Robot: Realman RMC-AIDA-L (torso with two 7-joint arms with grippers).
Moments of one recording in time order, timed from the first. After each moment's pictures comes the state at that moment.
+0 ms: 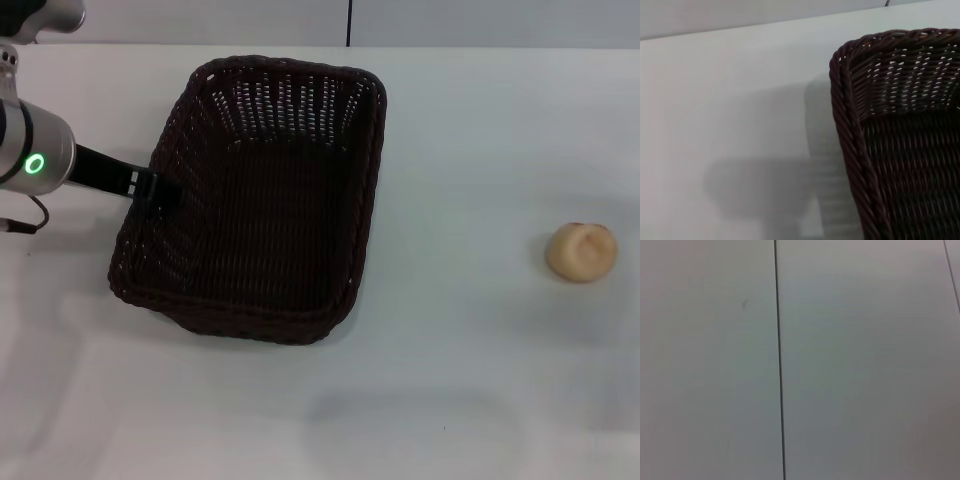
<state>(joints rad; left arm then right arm) -0.41 -2.06 -1.71 -1.55 2.72 -1.35 0.13 0.43 2.08 0.54 0.37 -1.40 -1.47 -0.27</state>
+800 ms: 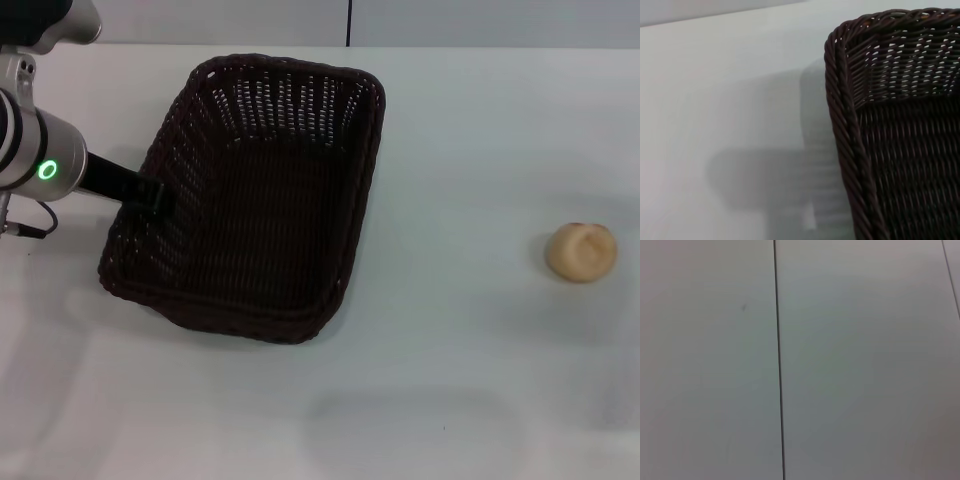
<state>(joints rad) -0.44 -2.06 -1.69 -1.49 2.72 -1.33 0.13 0.43 2.08 0.54 0.37 -1.40 -1.48 -0.27</state>
